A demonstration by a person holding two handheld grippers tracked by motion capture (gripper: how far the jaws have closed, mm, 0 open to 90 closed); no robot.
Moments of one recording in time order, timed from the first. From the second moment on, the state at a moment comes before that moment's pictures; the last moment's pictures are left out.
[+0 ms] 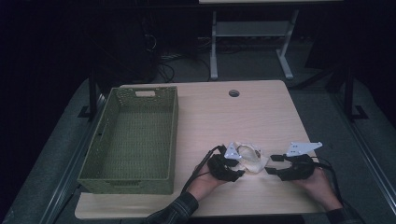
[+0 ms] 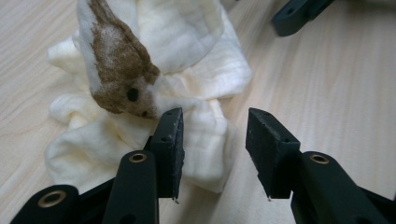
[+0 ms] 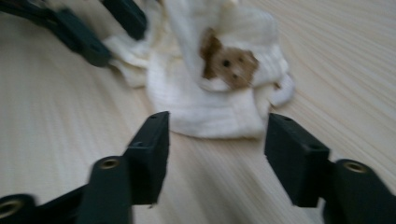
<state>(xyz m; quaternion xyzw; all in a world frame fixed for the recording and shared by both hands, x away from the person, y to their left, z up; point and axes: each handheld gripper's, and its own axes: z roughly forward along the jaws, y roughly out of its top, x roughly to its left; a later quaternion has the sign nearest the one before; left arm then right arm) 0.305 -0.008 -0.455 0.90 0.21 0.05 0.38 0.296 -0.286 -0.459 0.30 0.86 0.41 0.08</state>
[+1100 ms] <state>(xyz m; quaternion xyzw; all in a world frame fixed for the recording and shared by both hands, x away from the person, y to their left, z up) 0.318 0.008 -0.446 0.88 0.25 0.03 0.40 0.309 -0.242 -0.459 0.24 0.89 0.40 0.06</state>
